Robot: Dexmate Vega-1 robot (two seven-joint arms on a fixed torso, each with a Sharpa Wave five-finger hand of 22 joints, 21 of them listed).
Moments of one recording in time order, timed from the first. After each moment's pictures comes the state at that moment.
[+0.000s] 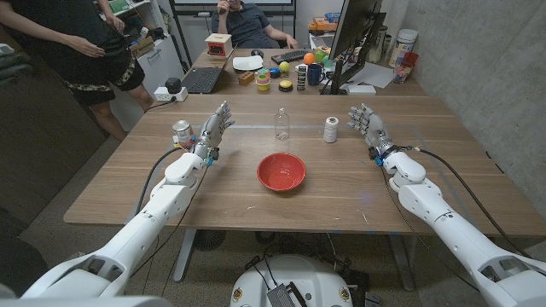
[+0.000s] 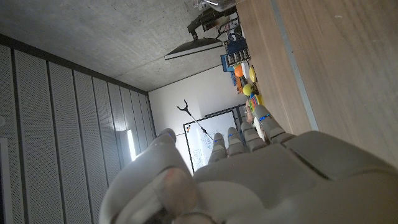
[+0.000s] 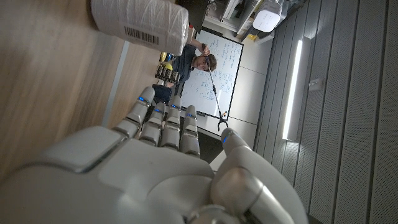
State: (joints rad) left arm 0.85 0.41 0.23 -1.29 -0.52 -0.23 -0.11; left_hand 0.38 0.10 0.25 0.09 0.29 -0.03 -0.06 0.19 0.19 -0.03 -0.02 0.19 0.19 -0.04 -0.01 0.26 0.19 -0.13 0.01 0.77 0.18; right arm -0.86 -0.45 -0.25 -1.30 0.56 0.24 0.10; right_hand 0.14 0.10 0.42 0.08 0.18 0.33 0.05 0.19 0.18 0.37 0.10 0.21 0.18 0.20 0.06 0.18 0.17 0.06 0.03 0.72 0.17
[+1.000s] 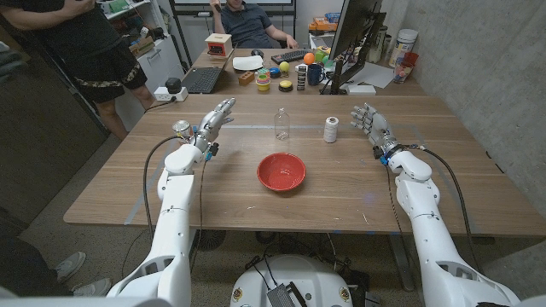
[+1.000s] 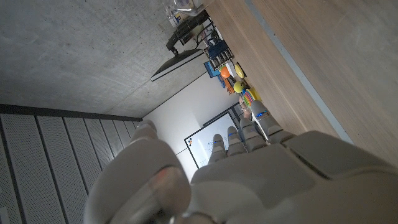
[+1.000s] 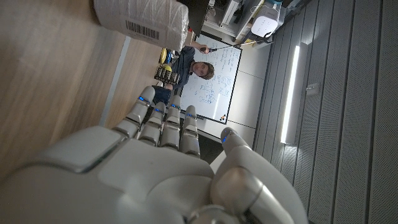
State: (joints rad) left arm 0.83 -0.06 -0.30 -1.40 0.25 -0.10 -0.42; left_hand 0.49 -0.07 0.20 -0.01 0.29 -0.06 -0.07 0.20 0.19 -0.02 -0.04 0.19 0.19 -0.01 -0.03 0.25 0.19 -0.06 -0.02 0.77 0.18; right arm -0.87 -0.06 0.22 -1.32 0.08 0.12 0.45; right_hand 0.14 0.10 0.42 0.08 0.18 0.33 0.05 0.19 0.18 0.38 0.11 0.21 0.18 0.20 0.06 0.18 0.18 0.06 0.03 0.72 0.18
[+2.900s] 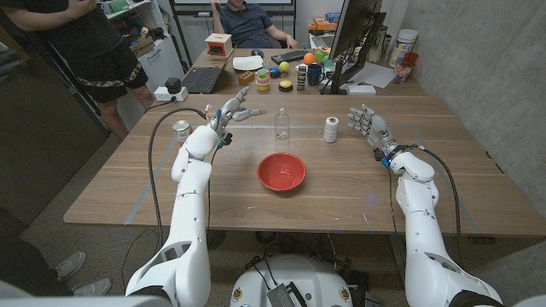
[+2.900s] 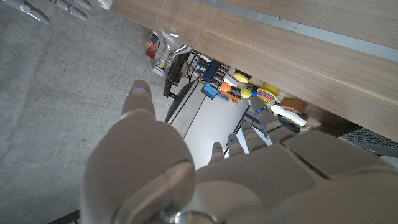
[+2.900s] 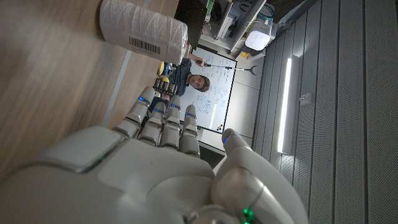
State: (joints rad) left arm 0.77 -0.14 -0.25 -1.45 0.85 -0.23 -0.43; left_hand 0.78 -0.14 0.17 -0.14 0.33 -0.17 -0.09 0.18 0.20 -0.15 -0.02 0.18 0.20 -0.07 0.00 0.19 0.20 -0.03 0.02 0.68 0.17; right arm -0.81 0.07 0.40 -1.29 -0.07 0.15 0.64; right_hand 0.13 0.09 0.41 0.09 0.18 0.34 0.05 0.19 0.18 0.38 0.11 0.21 0.18 0.20 0.06 0.18 0.18 0.06 0.03 0.71 0.18
